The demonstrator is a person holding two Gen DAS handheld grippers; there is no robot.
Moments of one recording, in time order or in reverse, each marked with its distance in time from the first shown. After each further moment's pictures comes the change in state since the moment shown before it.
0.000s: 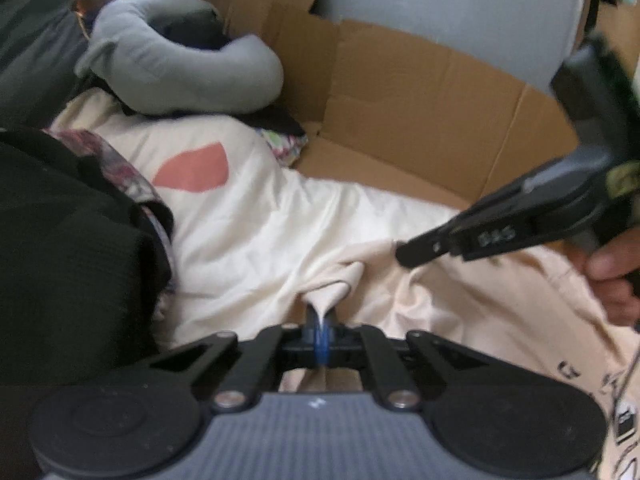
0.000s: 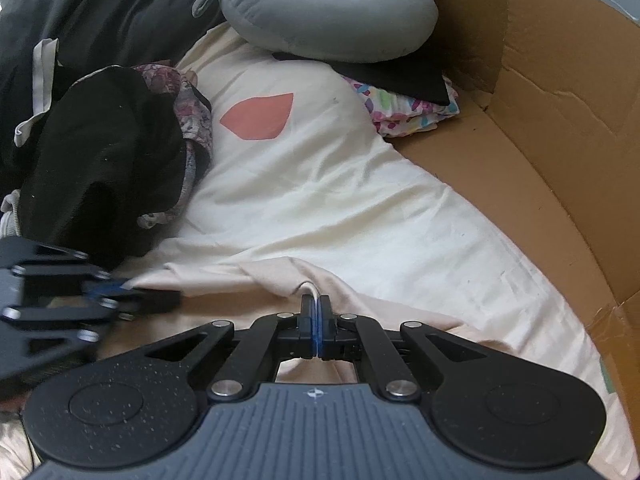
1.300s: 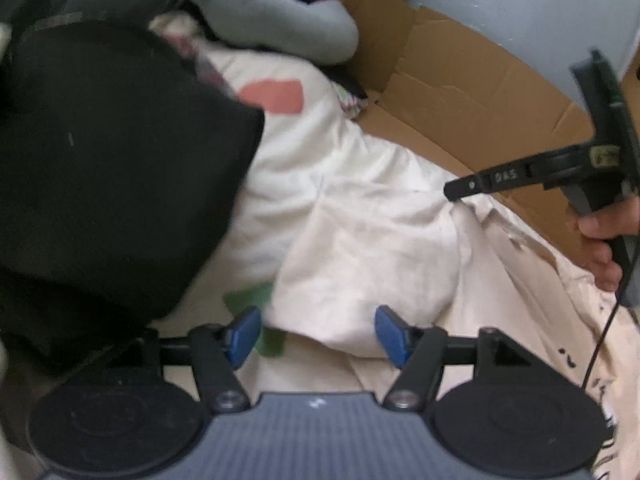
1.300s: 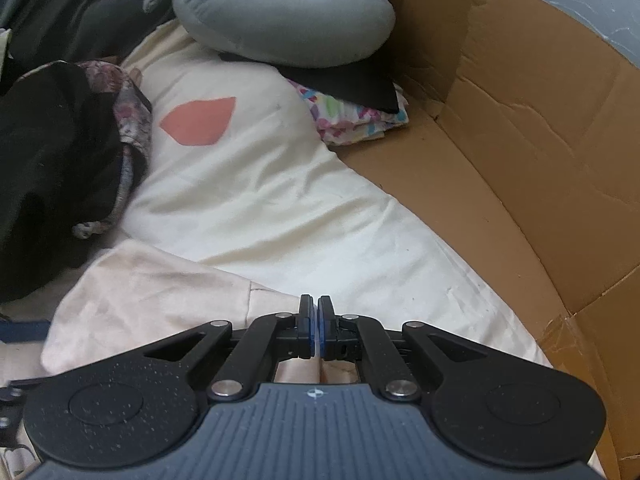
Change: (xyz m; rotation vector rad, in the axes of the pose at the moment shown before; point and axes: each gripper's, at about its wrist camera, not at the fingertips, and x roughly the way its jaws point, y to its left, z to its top) left arm -0.011 0.027 -0.049 -0.269 0.088 0.038; right arm 0.008 -0.004 0.008 -0.002 -0.014 -0.179
